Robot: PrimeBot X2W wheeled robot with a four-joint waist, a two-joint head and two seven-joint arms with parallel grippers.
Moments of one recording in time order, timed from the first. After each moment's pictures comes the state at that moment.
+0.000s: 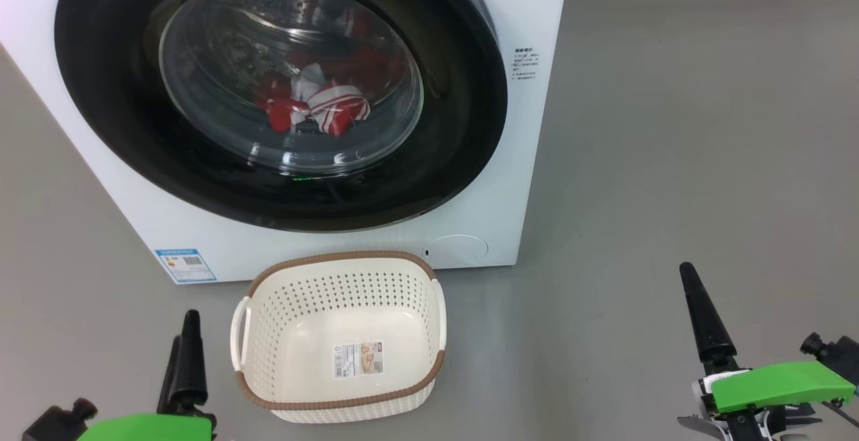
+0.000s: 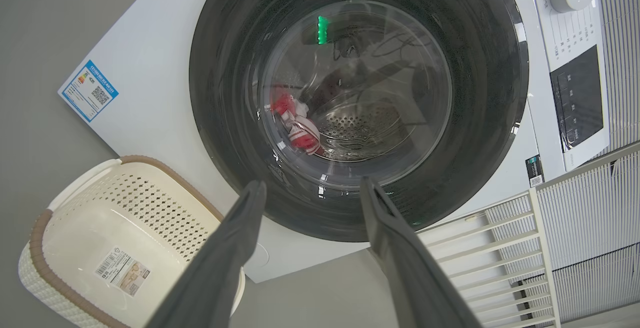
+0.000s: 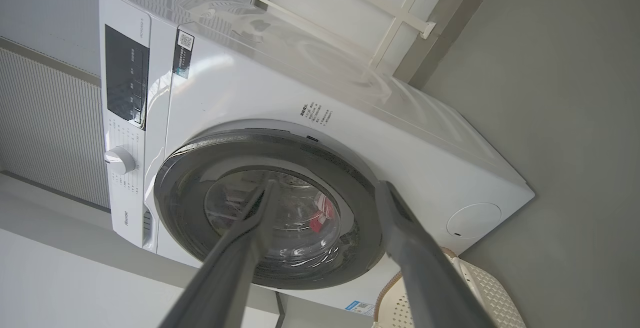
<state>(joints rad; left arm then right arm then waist) -0.06 0.03 -0.02 0.23 -1.16 -0.12 -0.08 -0.07 -0.13 0.05 0.16 1.32 0.13 -0.08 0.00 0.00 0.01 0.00</state>
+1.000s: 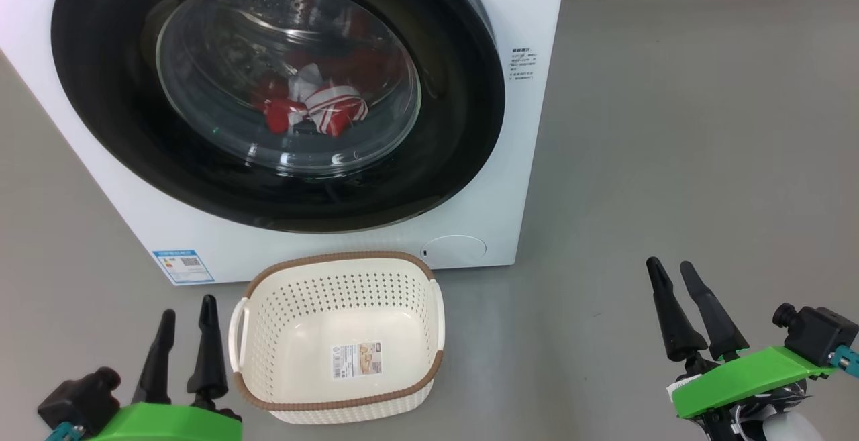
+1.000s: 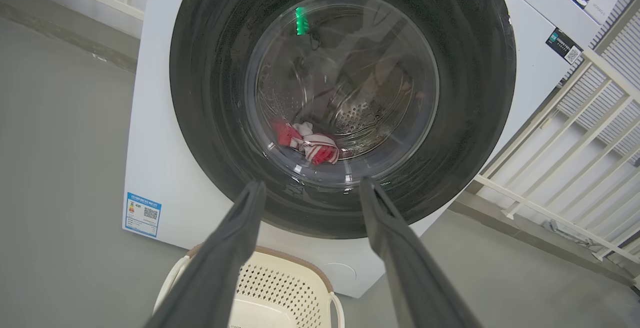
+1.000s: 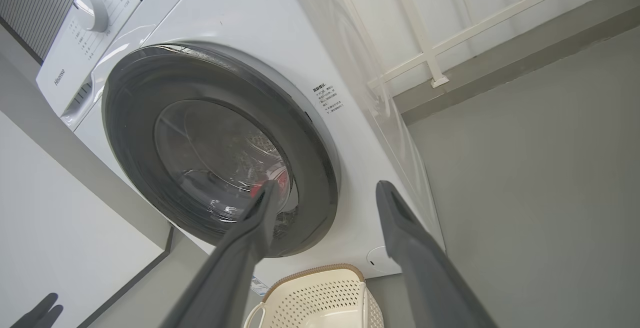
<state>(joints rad) -0.08 0.03 -0.01 0.21 -0.60 -0.12 -0.16 -0.11 -0.19 0.11 0.17 0.82 0.13 -0.16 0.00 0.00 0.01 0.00</state>
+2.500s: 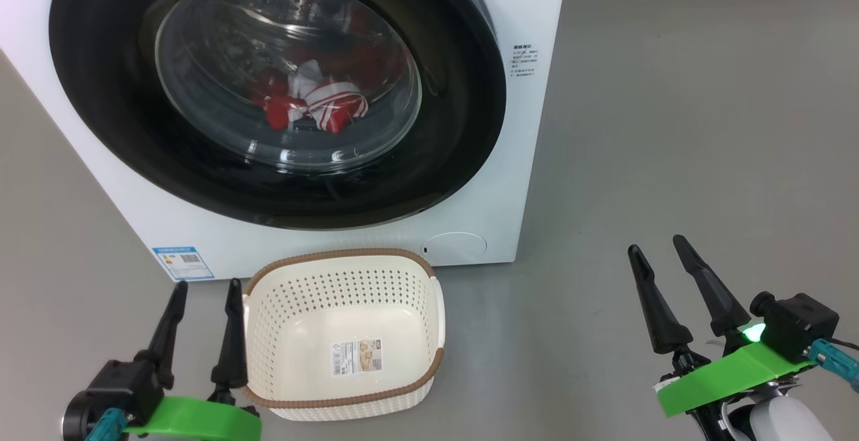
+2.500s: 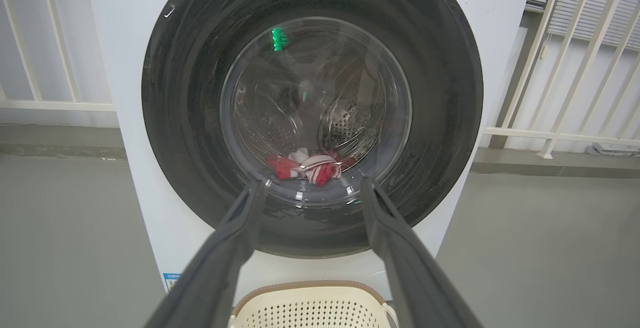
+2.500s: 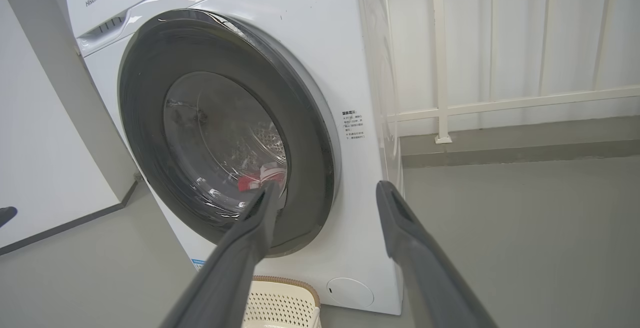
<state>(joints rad) -0.11 0.03 -0.04 0.19 -0.21 -0.12 -0.25 -0.13 -0.22 0.14 0.12 0.47 0.13 -0.25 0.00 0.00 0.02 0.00</state>
